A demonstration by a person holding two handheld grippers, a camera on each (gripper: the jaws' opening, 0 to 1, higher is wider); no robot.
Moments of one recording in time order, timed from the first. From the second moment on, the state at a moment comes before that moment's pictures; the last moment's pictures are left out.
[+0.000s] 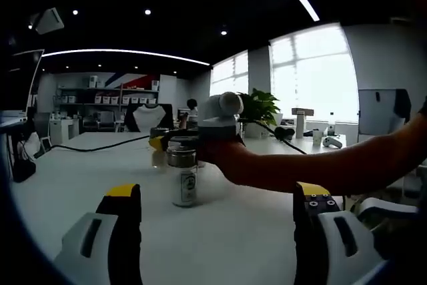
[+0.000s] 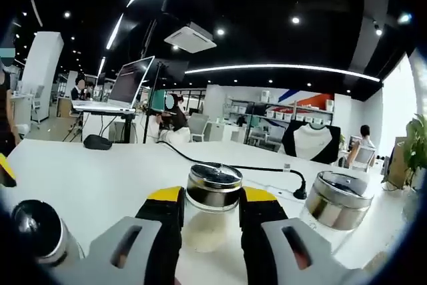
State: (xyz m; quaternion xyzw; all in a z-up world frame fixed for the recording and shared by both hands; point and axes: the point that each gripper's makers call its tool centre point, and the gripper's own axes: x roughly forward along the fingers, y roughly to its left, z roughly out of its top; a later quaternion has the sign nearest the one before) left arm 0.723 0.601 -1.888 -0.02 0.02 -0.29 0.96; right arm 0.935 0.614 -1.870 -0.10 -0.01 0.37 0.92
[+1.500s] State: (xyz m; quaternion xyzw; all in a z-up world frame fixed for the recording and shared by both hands) left arm 0.716 0.568 -1.901 0.11 -0.01 -0.31 0.95; right arm 0.730 0.562 -1.839 0.02 -0.03 0.45 0.89
